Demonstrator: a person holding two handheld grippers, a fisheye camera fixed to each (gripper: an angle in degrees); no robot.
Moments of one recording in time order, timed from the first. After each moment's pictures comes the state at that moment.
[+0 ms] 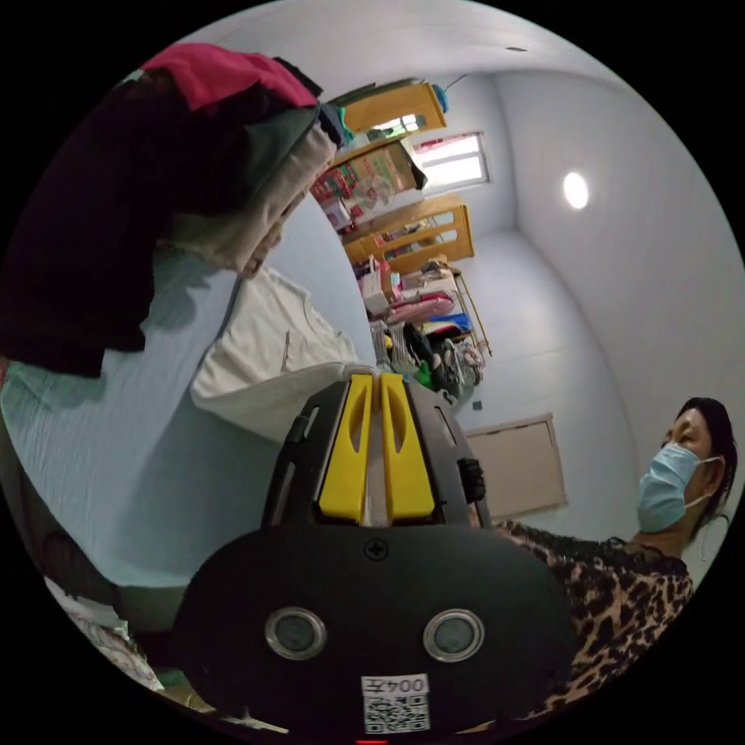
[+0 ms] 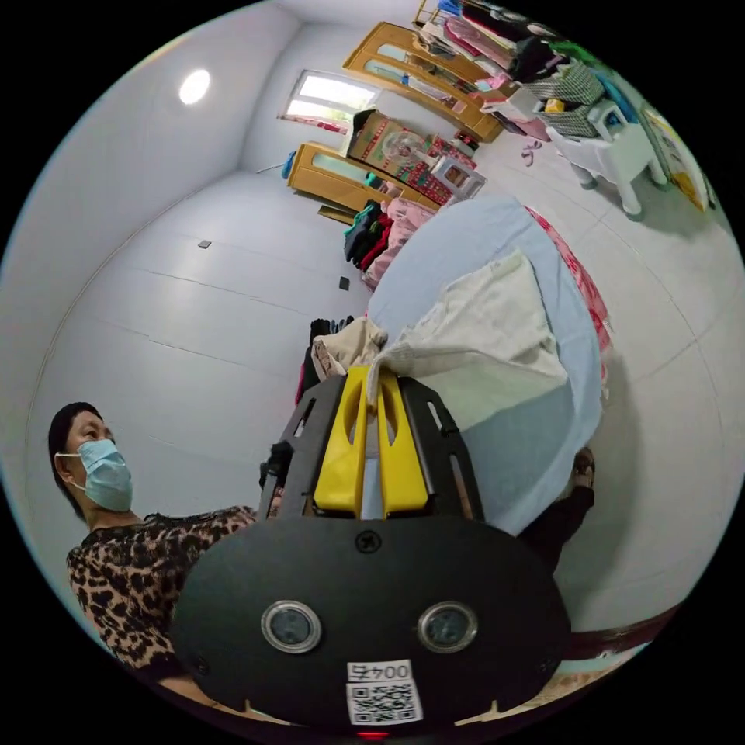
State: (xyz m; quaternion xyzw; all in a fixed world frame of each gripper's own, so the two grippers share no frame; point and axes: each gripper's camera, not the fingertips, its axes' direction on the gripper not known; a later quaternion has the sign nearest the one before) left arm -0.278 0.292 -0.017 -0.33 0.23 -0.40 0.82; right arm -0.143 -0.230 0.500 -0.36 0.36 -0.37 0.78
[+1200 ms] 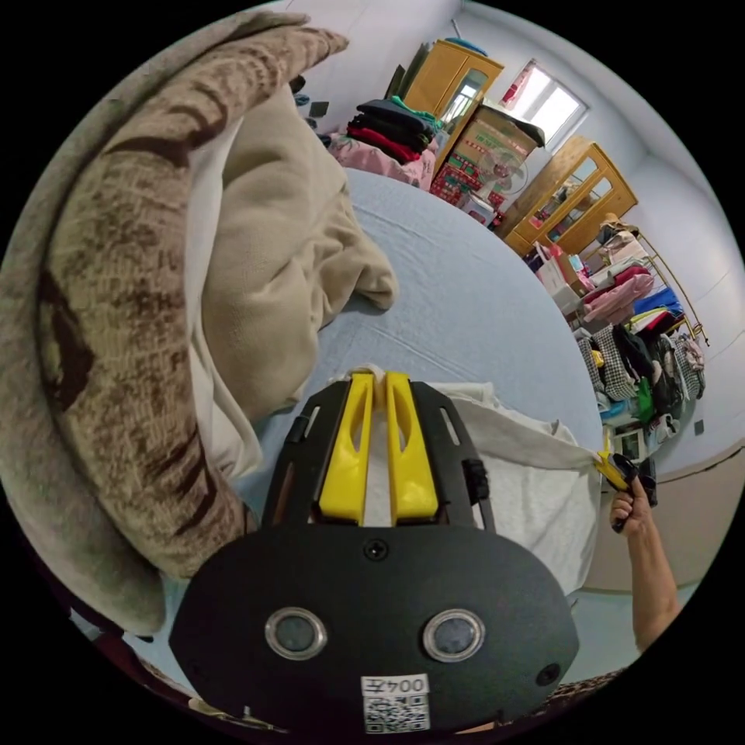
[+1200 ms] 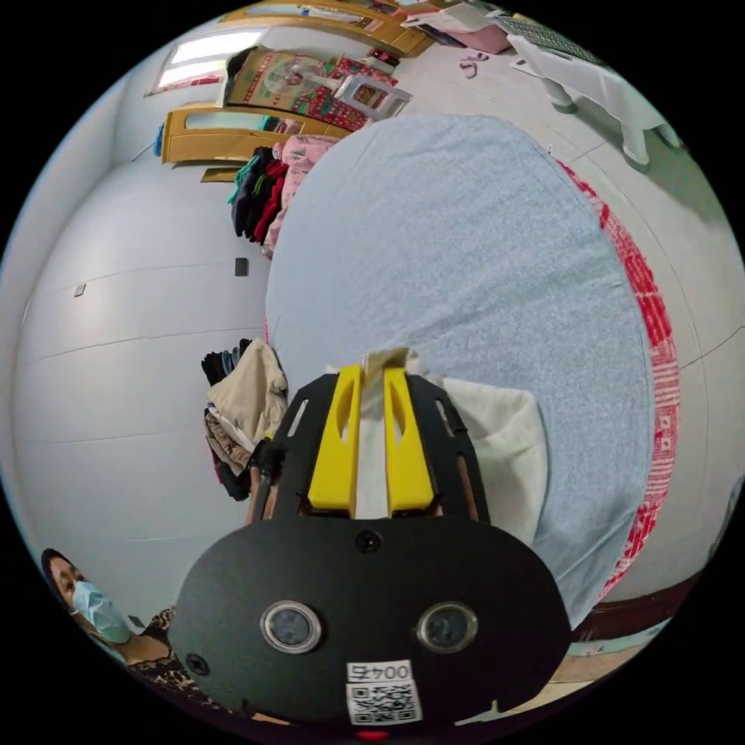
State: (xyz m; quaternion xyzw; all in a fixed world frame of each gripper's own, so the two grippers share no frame) left arm -0.041 0.142 0.335 -0.09 -0.05 0.16 0.98; right arm 0.255 -0.604 0.589 -0.09 0.96 -0.20 0.18
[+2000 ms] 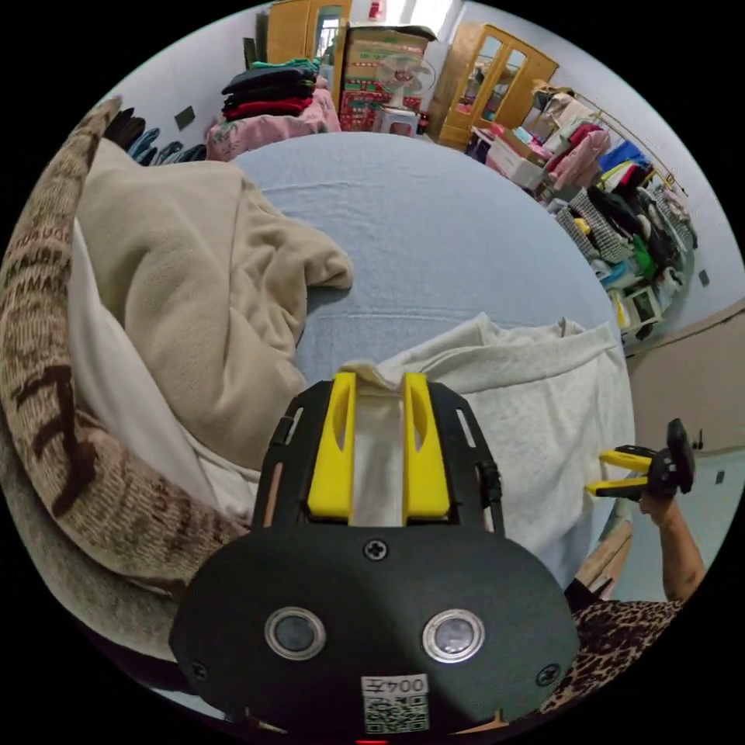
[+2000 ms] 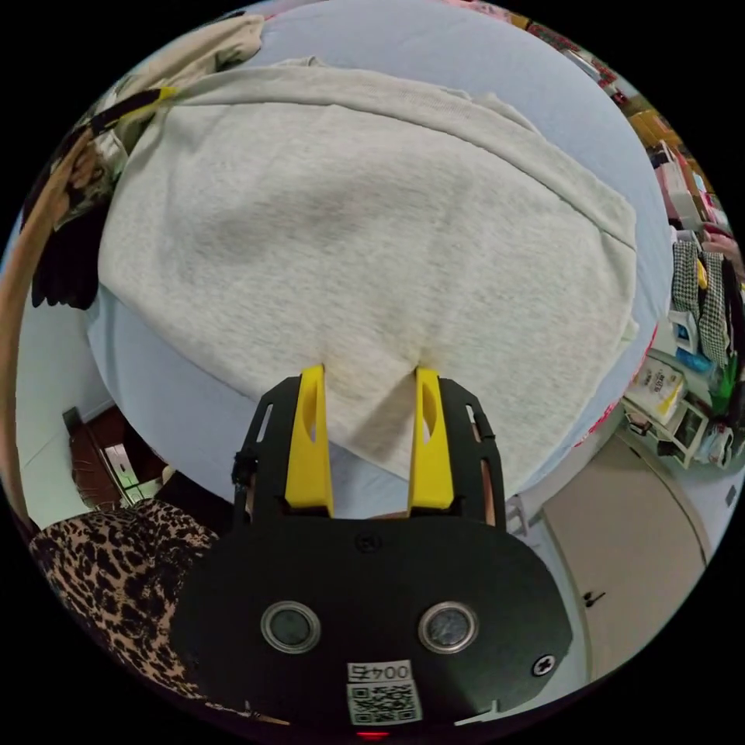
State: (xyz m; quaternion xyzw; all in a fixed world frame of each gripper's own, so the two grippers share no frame) left arm -0.005 0.114 0.362 -0.22 -0.08 0.35 0.91; right arm 0.591 -0.432 0.459 -0.28 0.89 0.03 -0.36
